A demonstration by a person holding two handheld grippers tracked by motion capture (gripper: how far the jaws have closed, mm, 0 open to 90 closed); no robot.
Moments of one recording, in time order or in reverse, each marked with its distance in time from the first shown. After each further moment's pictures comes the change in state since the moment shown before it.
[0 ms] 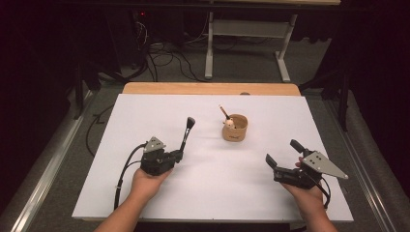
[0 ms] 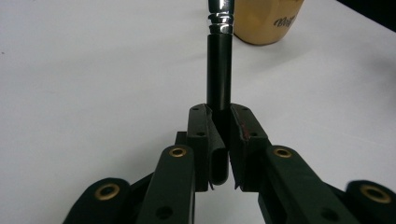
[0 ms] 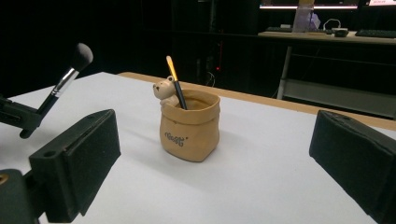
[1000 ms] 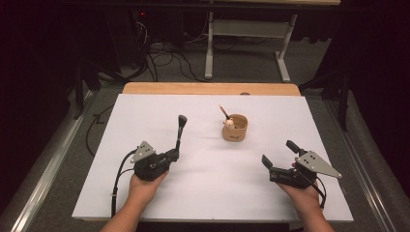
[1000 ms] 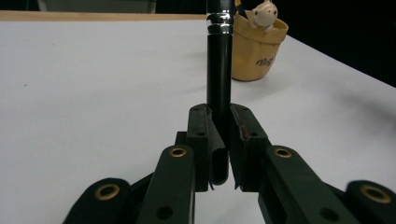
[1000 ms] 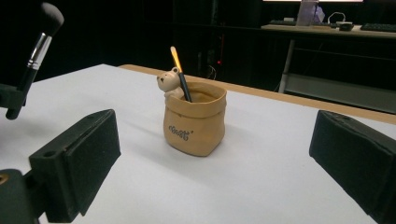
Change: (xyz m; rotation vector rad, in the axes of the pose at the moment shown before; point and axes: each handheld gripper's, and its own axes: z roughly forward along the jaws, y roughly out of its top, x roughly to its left) left arm 0.000 -0.014 -0.019 -0.194 -0.022 0.008; right arm 0.007 -0.003 0.007 0.035 0.000 -0.010
